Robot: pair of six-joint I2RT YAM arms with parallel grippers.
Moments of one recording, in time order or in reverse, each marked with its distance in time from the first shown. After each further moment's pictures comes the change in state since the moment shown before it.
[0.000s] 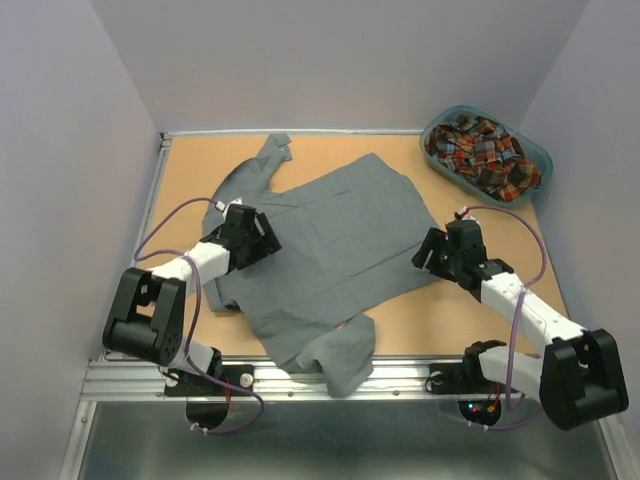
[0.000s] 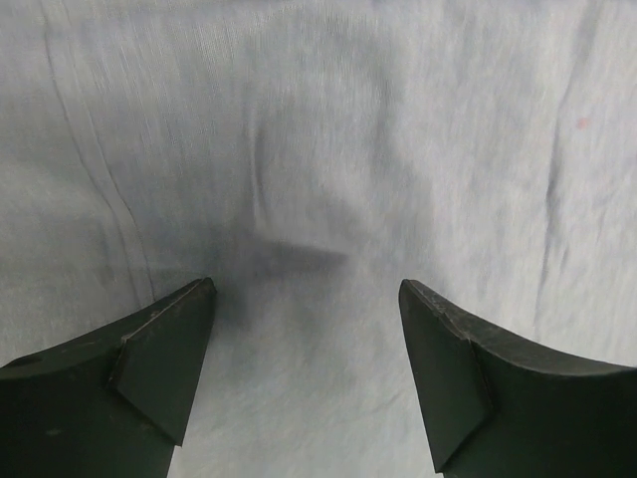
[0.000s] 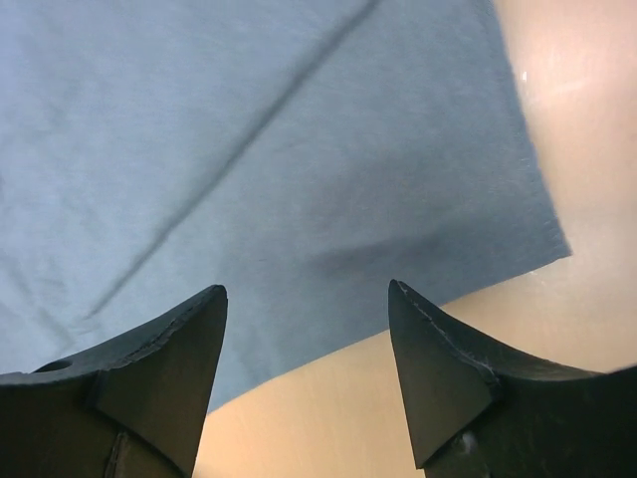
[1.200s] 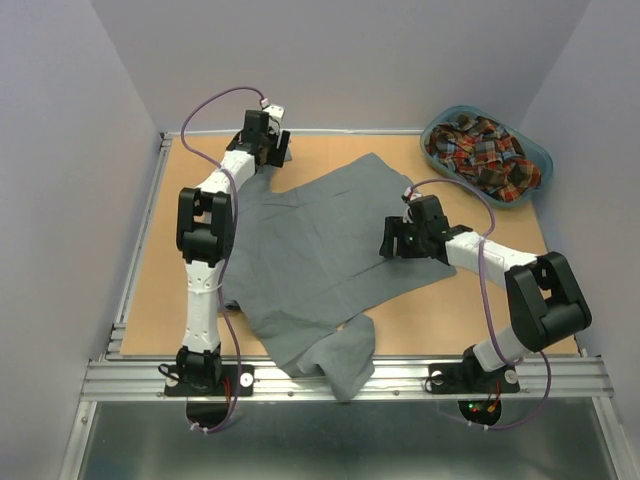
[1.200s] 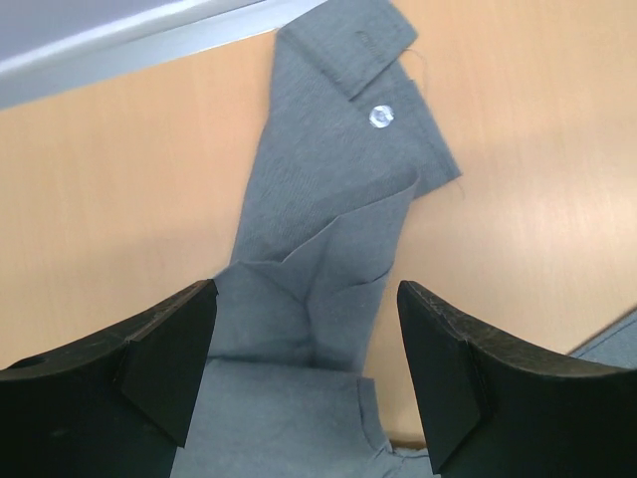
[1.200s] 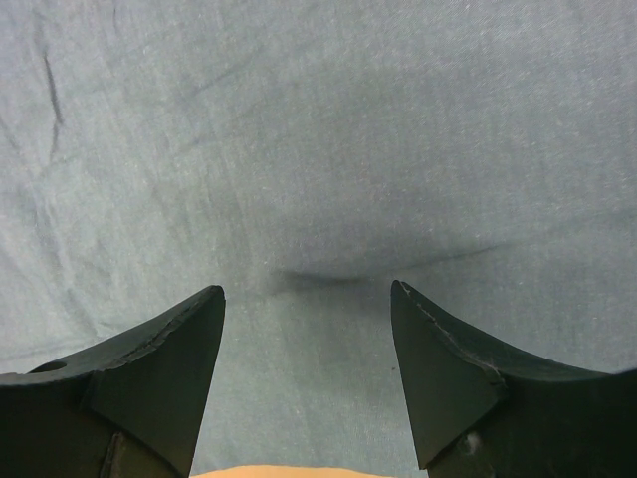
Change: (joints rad) left arm 0.077 0.810 1.222 -0.175 -0.048 0.807; right arm 0.126 0.372 0.279 0.069 -0.182 -0.280
